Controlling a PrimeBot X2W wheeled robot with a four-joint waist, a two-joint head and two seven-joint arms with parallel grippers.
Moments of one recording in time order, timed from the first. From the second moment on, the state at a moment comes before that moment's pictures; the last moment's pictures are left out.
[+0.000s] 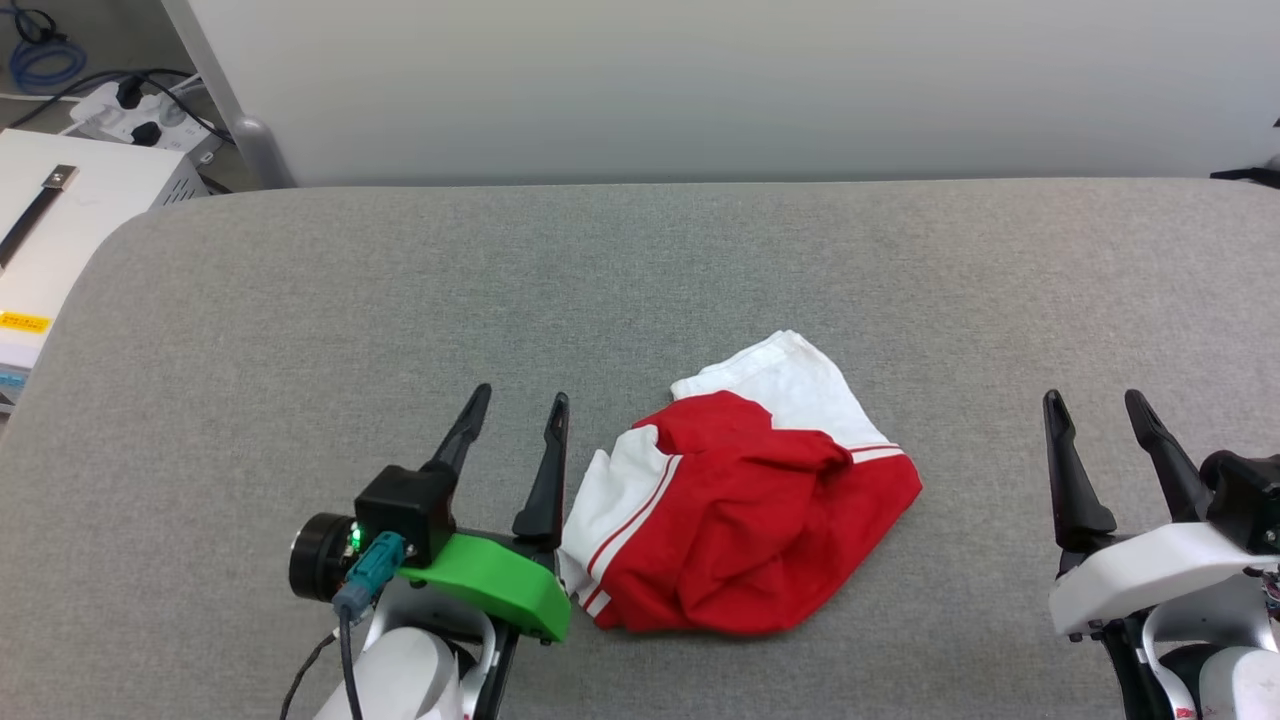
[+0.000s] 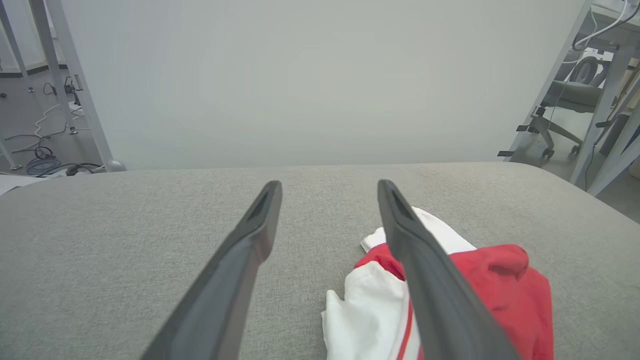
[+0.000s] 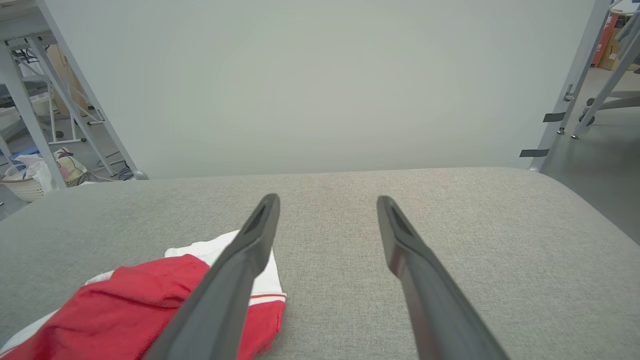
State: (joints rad) left arm -0.19 0.23 -0.46 0.09 -0.42 0.15 -0.22; right arm -0.02 -0.05 -0.09 -0.13 0.18 0.13 0.05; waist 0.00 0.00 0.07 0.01
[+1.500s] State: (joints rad) left arm -0.23 0.07 -0.33 0.06 -0.32 0.06 -0.26; right arm -0.68 -0.49 0.47 0.58 0.67 0.13 0.72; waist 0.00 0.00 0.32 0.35
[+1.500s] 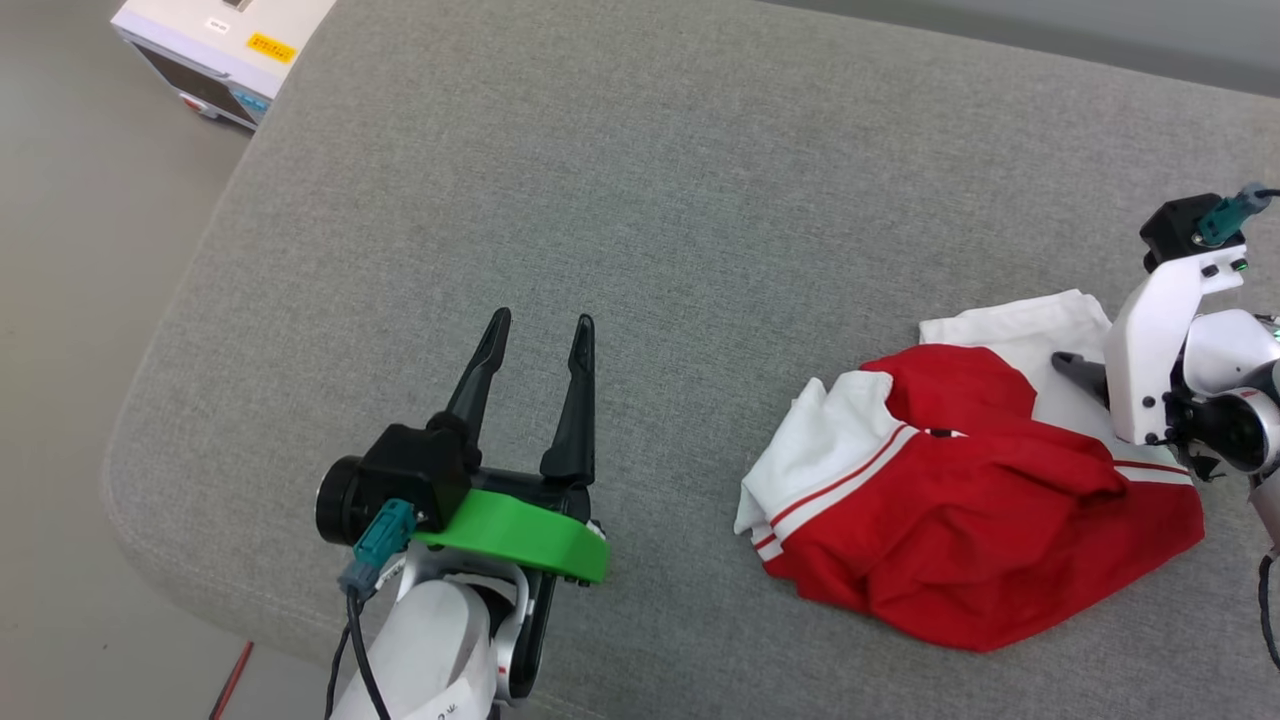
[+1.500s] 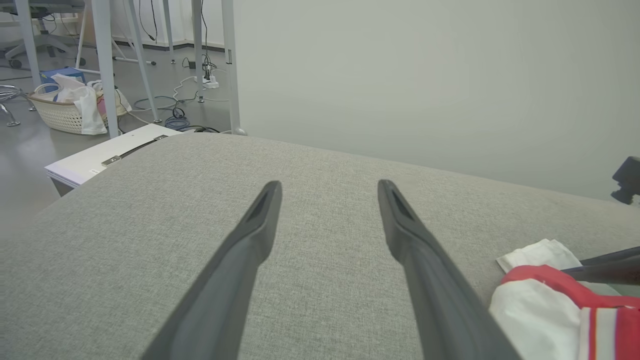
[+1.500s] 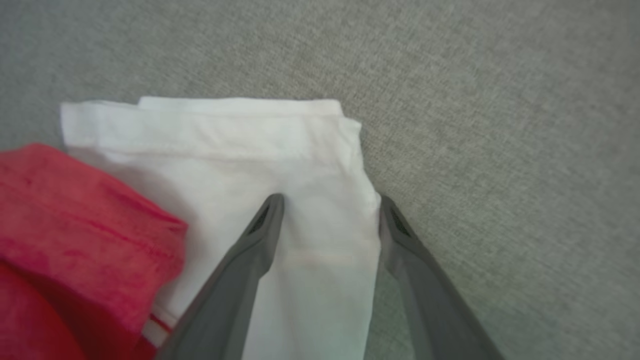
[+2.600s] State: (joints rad) left arm -0.07 0.11 -0.23 0.13 -0.28 0.07 -0.22; right arm -0.03 -0.32 -0.15 0.37 0.56 0.13 0.45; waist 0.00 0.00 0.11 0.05
